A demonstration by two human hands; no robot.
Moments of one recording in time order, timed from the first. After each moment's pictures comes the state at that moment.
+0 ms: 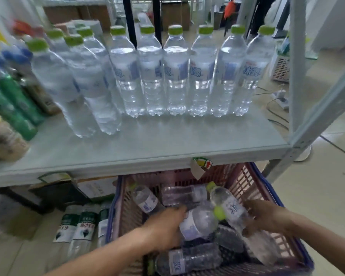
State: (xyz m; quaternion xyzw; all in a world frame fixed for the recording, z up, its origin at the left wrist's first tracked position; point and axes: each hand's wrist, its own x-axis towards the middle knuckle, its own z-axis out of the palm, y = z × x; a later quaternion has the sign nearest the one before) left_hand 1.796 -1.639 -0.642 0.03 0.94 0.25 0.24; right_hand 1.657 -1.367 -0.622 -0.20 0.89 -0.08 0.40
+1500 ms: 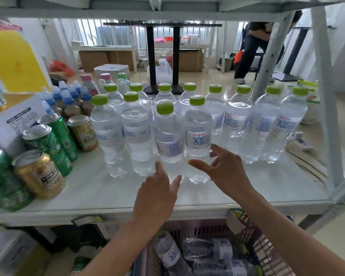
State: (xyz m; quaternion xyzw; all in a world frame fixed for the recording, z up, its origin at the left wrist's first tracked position) left_hand 1.745 -1.742 -0.516 -0.25 0.92 0.26 -0.16; right_hand 1.619 -1.597 -0.497 -0.28 0.87 -0.39 -0.06
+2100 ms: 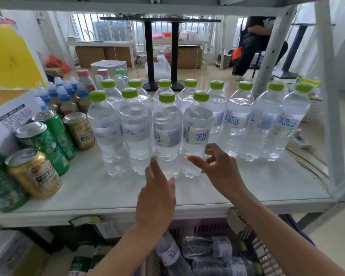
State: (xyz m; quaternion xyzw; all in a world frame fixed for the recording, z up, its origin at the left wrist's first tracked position) left_hand 1.748 -1.733 -0.533 -0.25 0.92 0.23 -0.19; right_hand 1.613 -1.609 -0.518 -0.25 0.84 -0.47 -0.03
